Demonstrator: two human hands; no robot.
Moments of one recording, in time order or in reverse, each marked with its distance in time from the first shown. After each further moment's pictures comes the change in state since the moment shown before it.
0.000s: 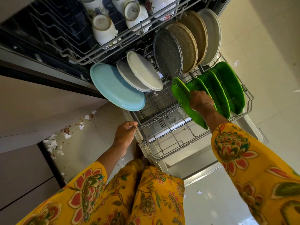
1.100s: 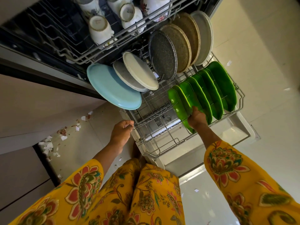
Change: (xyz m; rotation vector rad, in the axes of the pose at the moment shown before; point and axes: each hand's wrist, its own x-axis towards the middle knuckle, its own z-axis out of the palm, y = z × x) left_hand -0.009 0.000 -0.003 0.019 -0.019 0.020; right_hand -0.030 0.034 0.064 0.277 -0.042 0.069
